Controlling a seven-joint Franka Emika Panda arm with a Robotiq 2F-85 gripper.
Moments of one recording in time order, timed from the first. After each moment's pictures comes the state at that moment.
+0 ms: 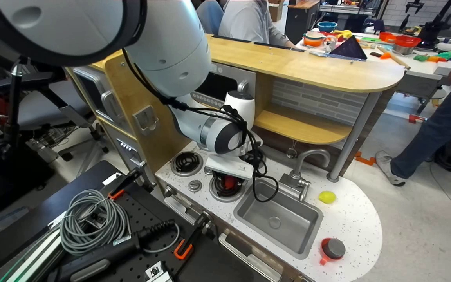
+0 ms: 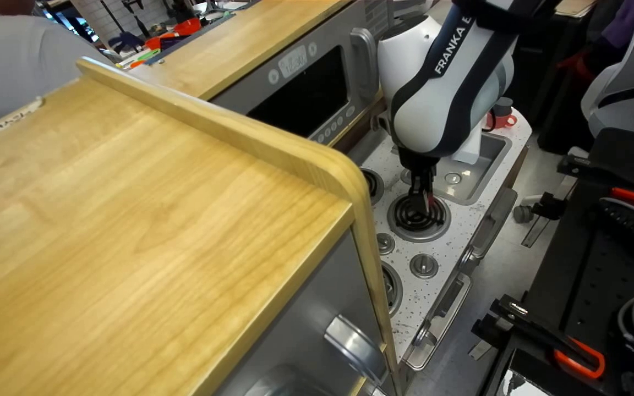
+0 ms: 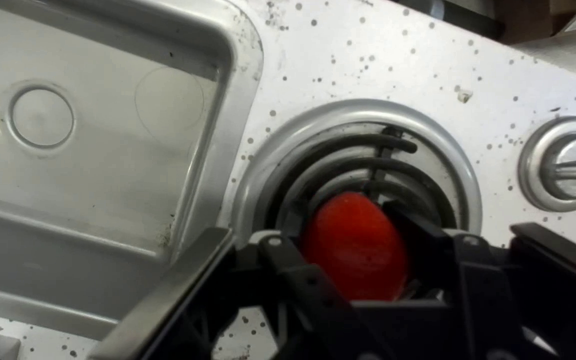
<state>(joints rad) -0.16 0.95 0.06 -1.83 -0.13 2.61 -0.38</state>
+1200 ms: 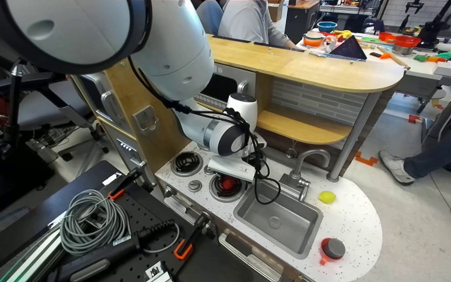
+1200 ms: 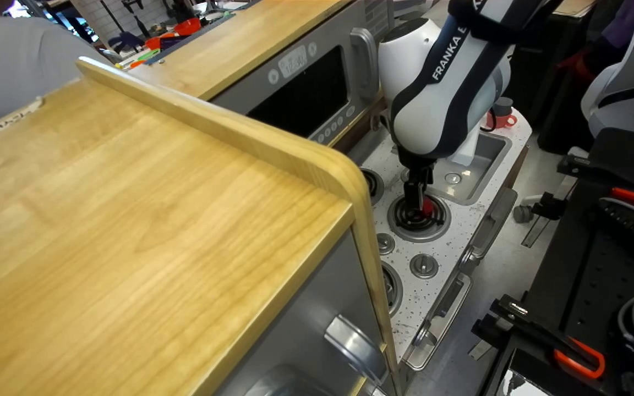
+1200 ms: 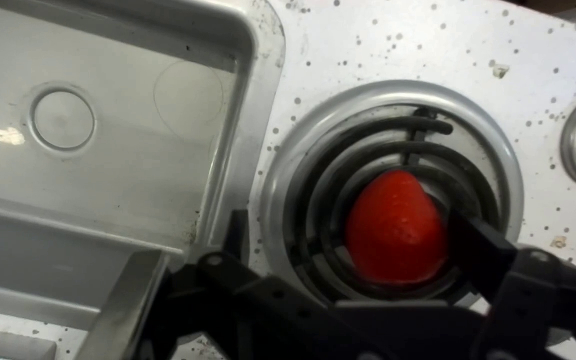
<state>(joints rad) -0.15 0.98 0.04 -1.80 -0.13 2.63 -0.33</state>
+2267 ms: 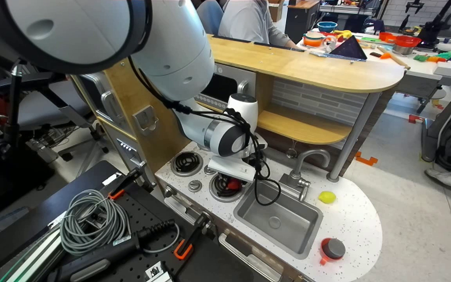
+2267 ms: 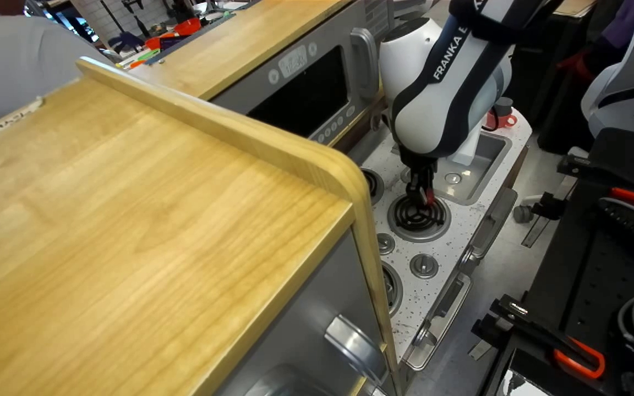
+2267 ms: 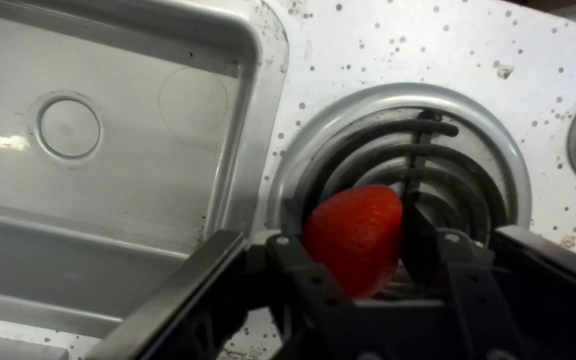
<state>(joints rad) -0.15 0.98 0.04 -1.80 -0.13 2.63 -0.31</state>
